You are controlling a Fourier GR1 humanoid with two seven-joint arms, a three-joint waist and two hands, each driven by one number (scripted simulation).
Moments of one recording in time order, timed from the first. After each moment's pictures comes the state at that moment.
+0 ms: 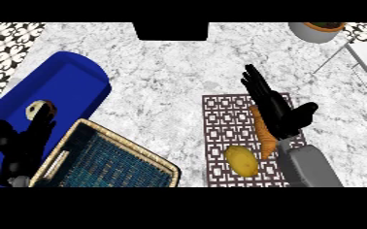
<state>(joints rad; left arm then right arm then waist) 0.06 0.49 -0.09 -1.39 0.36 0.28 0.16 -0.25 -0.19 0.21 -1.34 -0.29 0.02 -0.07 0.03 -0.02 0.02</state>
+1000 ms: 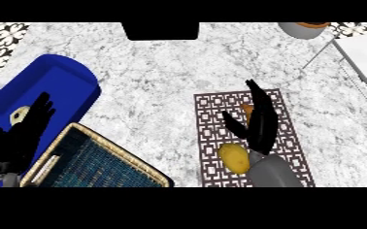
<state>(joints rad) 0.04 0.54 -0.08 -1.45 0.34 0.17 0.06 -0.24 -0.07 0.34 -1.14 0.79 -0.93 0.24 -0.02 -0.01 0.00</state>
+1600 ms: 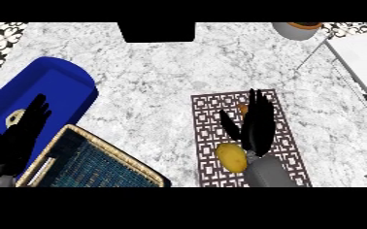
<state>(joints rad) 0.06 0.55 -0.06 -1.44 0.34 0.15 0.05 -0.24 -0.03 0.33 -1.10 1.28 -0.53 0.77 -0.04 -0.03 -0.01</state>
